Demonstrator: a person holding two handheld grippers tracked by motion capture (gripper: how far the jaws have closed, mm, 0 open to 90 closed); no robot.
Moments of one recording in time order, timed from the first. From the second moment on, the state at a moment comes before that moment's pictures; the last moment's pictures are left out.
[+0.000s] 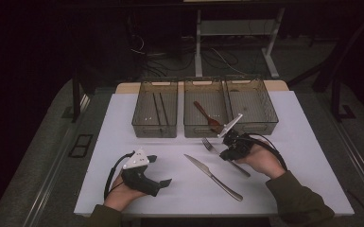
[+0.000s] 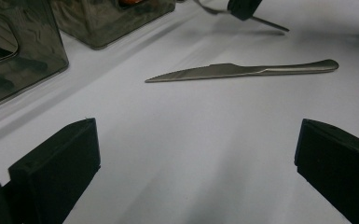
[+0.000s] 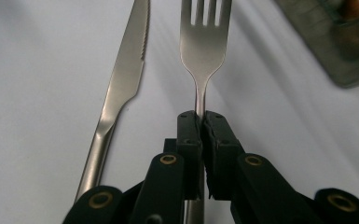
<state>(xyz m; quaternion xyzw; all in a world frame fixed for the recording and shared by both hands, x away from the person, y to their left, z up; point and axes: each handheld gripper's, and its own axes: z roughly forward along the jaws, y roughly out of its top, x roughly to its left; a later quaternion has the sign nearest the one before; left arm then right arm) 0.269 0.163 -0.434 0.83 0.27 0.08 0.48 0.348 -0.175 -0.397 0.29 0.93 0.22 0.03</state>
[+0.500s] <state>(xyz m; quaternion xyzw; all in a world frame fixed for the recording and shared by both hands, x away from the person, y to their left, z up) 0.269 0.162 -0.435 0.83 0.27 0.08 0.48 0.355 -0.223 -0.368 0.34 0.87 0.35 0.06</state>
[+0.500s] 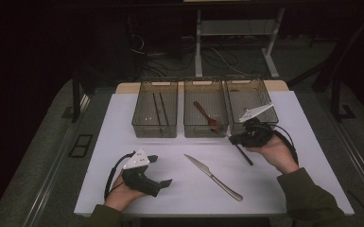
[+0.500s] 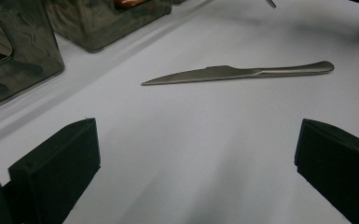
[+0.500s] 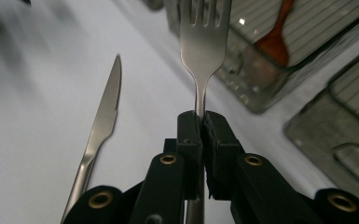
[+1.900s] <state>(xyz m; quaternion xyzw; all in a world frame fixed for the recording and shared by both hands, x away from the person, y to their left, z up) 0.272 0.159 -0.437 0.83 0.26 0.08 0.49 0.435 -0.317 -0.334 0.42 0.75 0.46 0.24</state>
